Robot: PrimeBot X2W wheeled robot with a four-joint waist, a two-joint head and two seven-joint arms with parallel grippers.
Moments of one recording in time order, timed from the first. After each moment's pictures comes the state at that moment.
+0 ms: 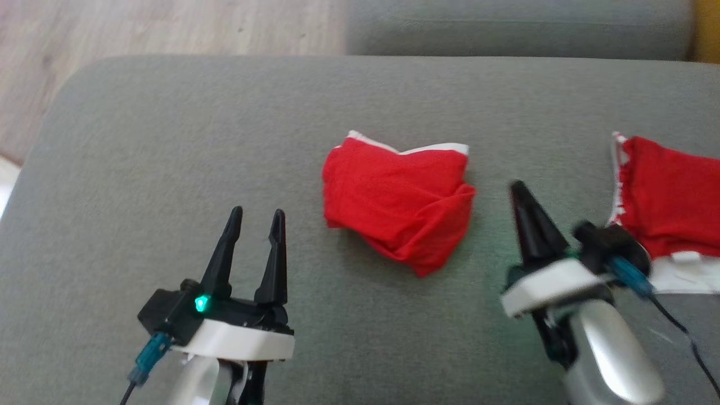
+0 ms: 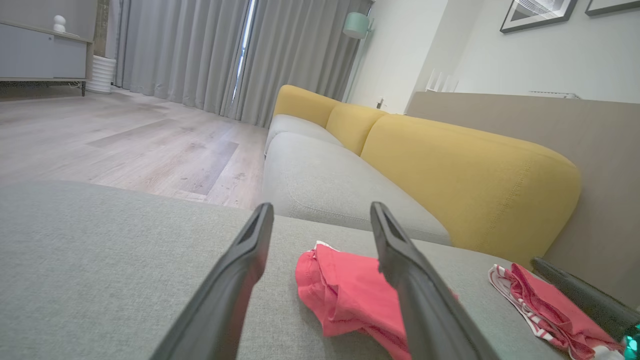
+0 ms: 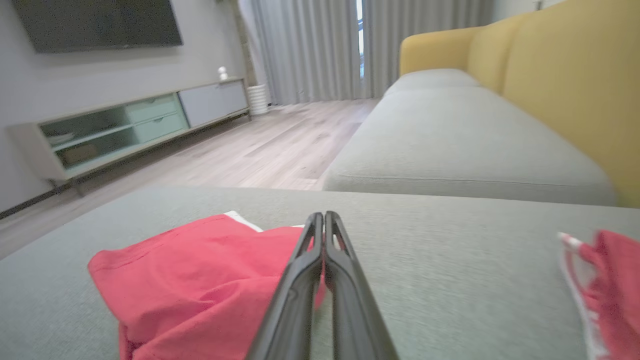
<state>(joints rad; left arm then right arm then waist) -0.12 0.05 -0.29 0.16 -0.39 -0.13 -0.25 -0.23 -0.05 0.17 0.36 0.14 0.13 -0.20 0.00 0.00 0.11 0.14</state>
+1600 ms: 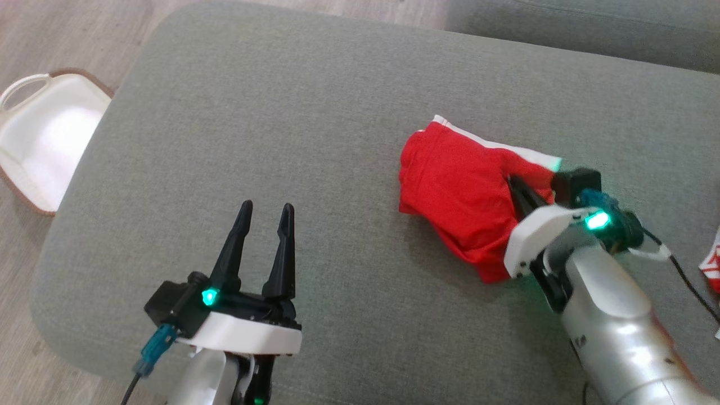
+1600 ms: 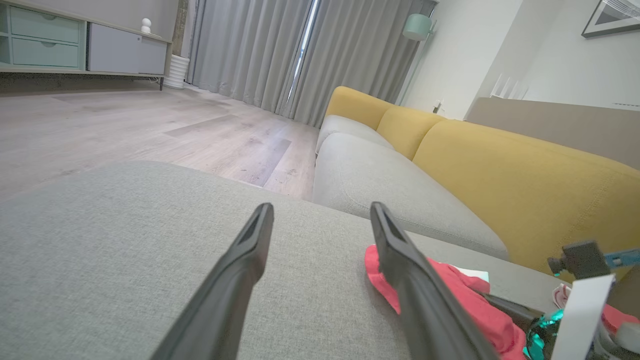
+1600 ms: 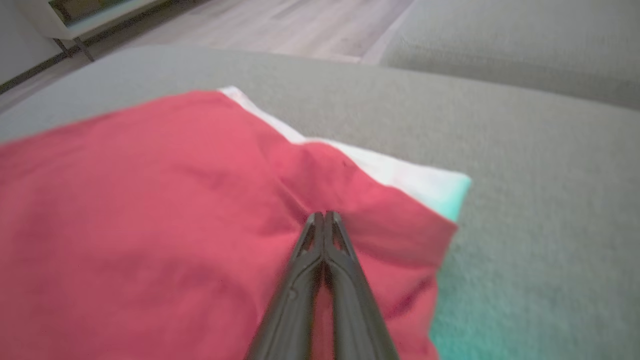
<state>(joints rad) -0.14 0.05 -0.32 0.17 -0.43 -0.13 -0.25 -0.58 -0.07 0.19 0.96 0.12 0.13 -0.08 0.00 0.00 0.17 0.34</state>
